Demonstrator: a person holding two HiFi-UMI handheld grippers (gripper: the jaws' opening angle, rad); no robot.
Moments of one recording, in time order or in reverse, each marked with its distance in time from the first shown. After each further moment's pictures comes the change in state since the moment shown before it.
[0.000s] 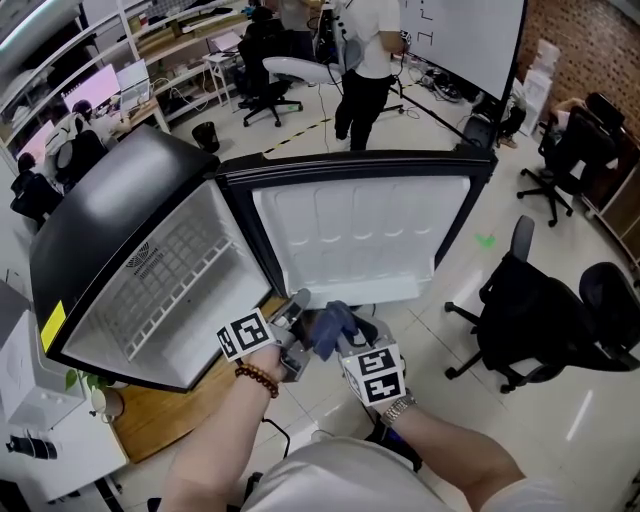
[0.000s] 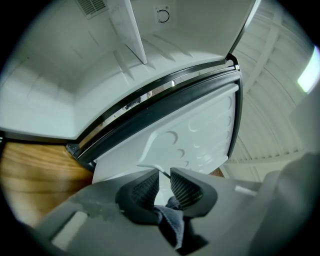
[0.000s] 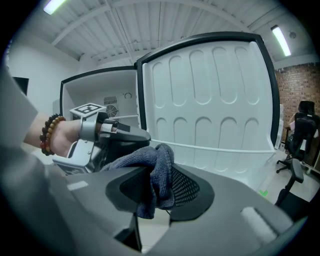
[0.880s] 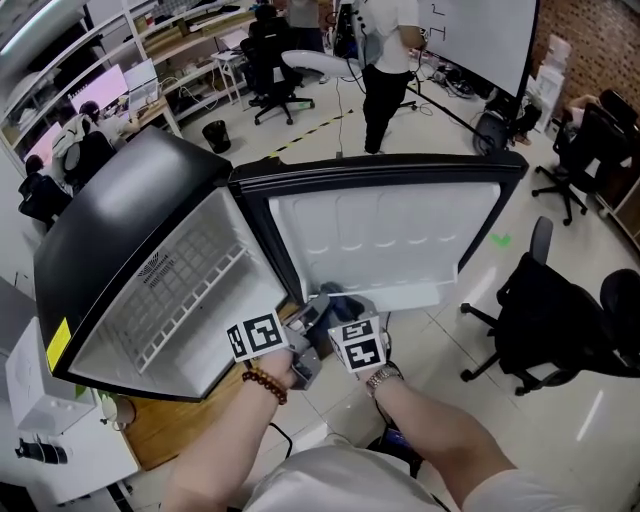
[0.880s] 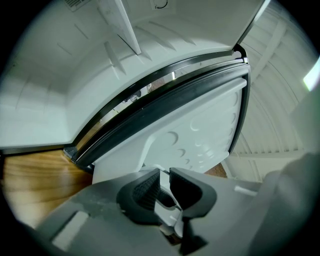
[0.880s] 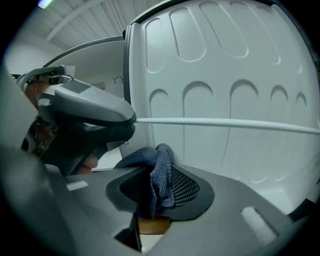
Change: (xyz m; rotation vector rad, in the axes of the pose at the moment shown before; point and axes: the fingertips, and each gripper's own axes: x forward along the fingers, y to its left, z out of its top) left arm 0.008 -0.003 0.006 0.011 0.110 0.010; right arm 0.115 -0.002 0.000 0.009 0.043 0.001
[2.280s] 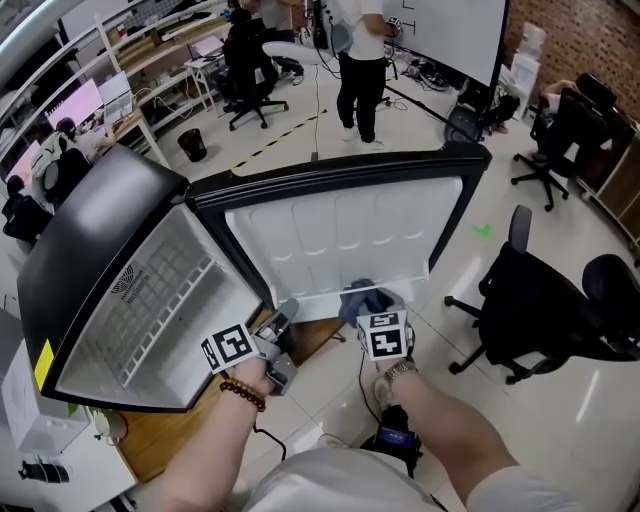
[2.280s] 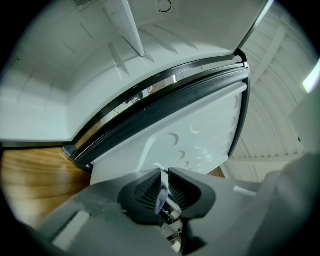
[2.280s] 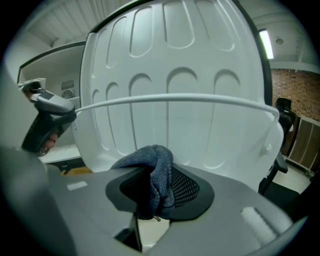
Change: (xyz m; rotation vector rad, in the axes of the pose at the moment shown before) left arm -0.001 0.001 0.003 -0.030 -0.038 -0.008; right arm -0.048 -0.131 -0.036 0.090 0.052 -0.255
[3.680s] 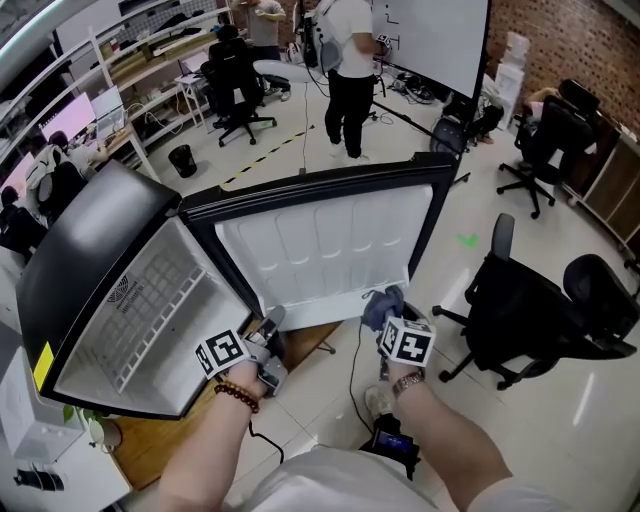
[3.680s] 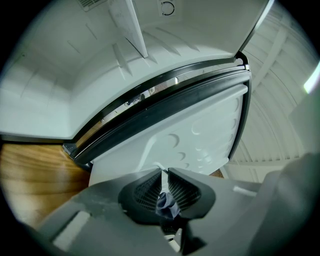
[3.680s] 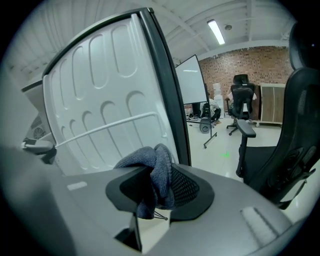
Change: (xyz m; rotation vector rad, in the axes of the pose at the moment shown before) left arm -0.004 0.003 -0.001 -0.024 -0.035 -0.002; right arm -0.065 -0.086 -0.022 0.381 -0.036 -0.207
